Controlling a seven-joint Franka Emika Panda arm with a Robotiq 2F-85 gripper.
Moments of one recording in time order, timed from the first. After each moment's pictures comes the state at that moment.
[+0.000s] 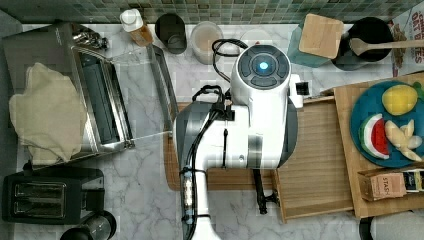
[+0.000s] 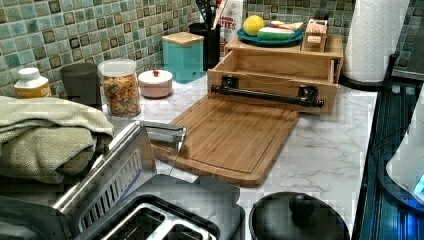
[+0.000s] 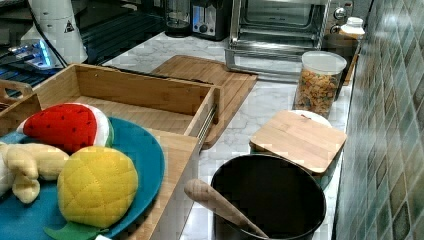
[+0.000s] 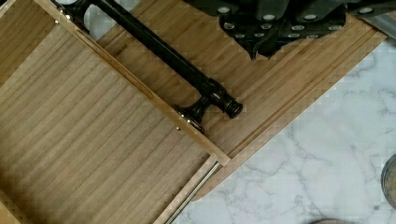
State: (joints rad) arm -0.03 0.07 -0.03 -1.87 -0.05 0.25 -0.10
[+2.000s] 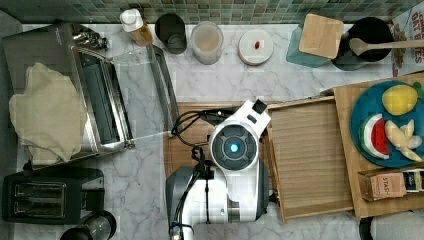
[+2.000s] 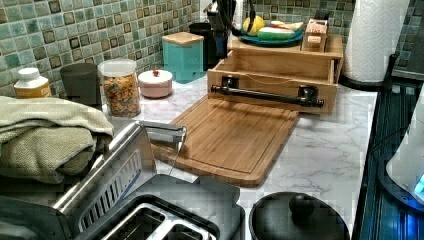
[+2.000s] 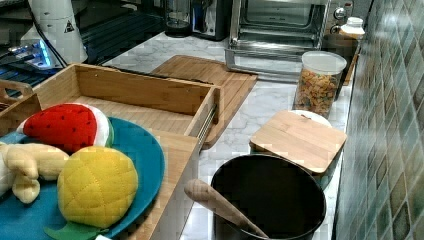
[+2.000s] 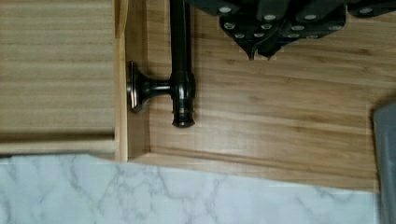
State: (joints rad) arm 0.02 -0.16 -0.02 -2.38 -0.08 0.68 -0.85
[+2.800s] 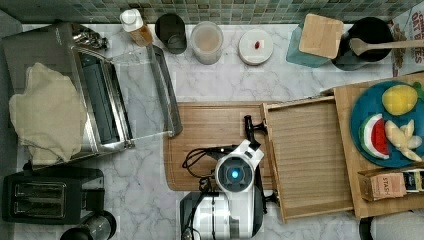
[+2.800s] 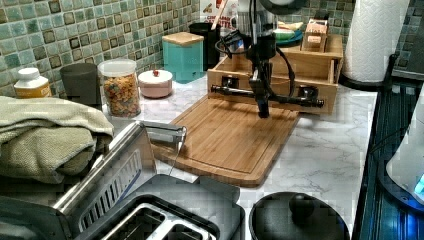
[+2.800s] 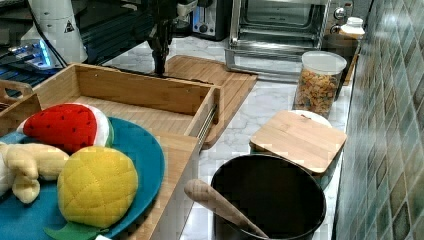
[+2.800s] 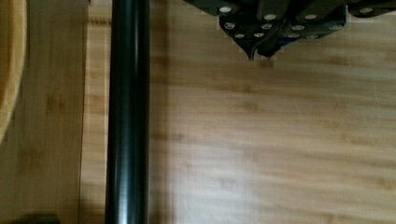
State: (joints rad) arm 0.01 -0.11 -0.04 -2.72 -0.09 0.96 -0.85
